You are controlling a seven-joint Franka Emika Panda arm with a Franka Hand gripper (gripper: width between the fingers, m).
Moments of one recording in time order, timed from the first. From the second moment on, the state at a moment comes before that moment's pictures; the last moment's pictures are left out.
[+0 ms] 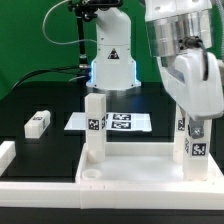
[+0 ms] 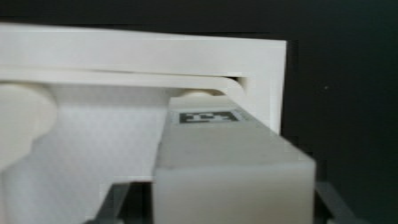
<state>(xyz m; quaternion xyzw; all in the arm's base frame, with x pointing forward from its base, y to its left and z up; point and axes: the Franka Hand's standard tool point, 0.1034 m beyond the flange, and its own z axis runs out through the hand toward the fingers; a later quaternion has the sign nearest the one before) 0.640 0.104 0.103 -0.68 0.72 0.03 0.10</state>
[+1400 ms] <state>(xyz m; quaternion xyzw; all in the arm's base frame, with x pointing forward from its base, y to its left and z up) 0.644 0.108 0.105 -0.99 0.15 -0.05 0.05</state>
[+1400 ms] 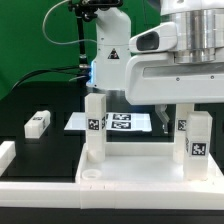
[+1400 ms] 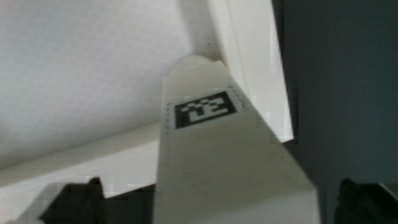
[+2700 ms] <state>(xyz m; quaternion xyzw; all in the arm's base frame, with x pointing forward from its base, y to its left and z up) 0.643 0.083 0.105 -0.94 0.33 -0.05 0.04</state>
